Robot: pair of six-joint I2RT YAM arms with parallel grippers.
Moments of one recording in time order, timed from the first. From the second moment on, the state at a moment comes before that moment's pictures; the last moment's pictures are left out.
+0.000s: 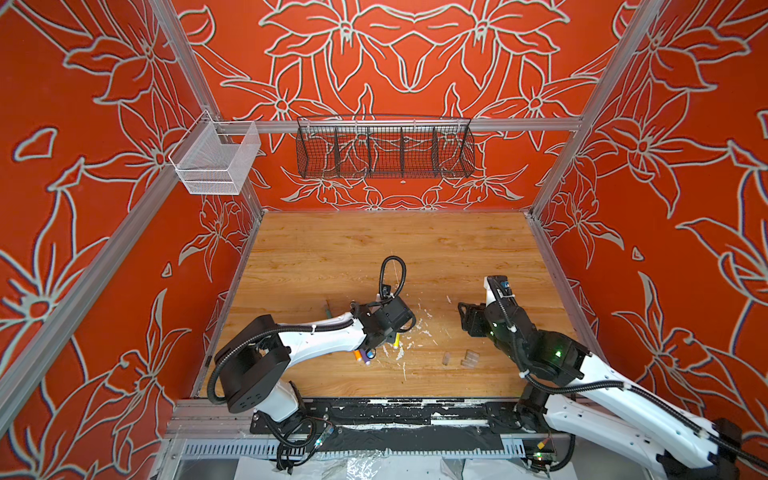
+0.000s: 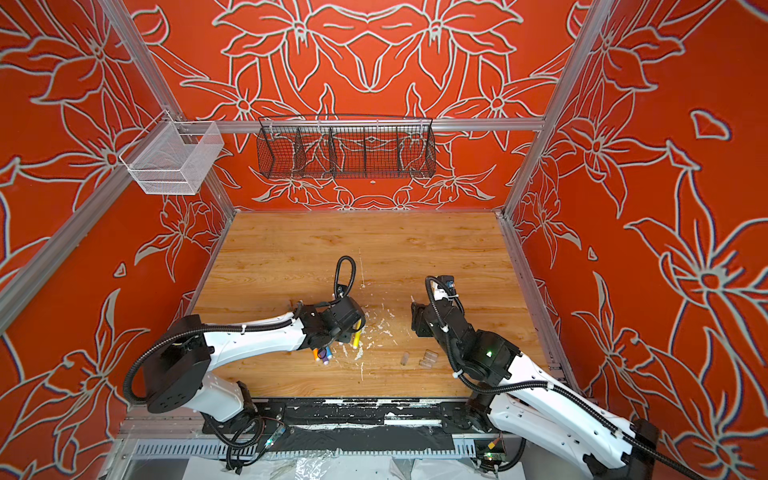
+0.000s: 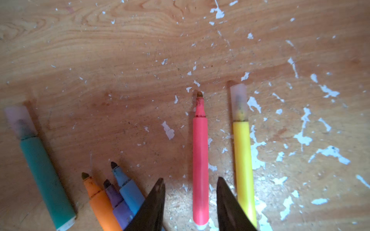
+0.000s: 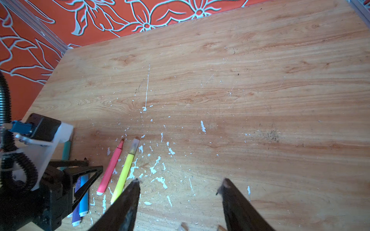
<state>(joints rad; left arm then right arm) -0.91 1.55 0.88 -0.51 -0.41 -0.70 0.85 0.73 0.68 -0.60 0.47 0.70</state>
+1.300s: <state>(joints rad) -0.89 1.11 0.81 -0.48 -0.25 -0.62 0.87 1.16 0.58 0.09 0.06 0.93</state>
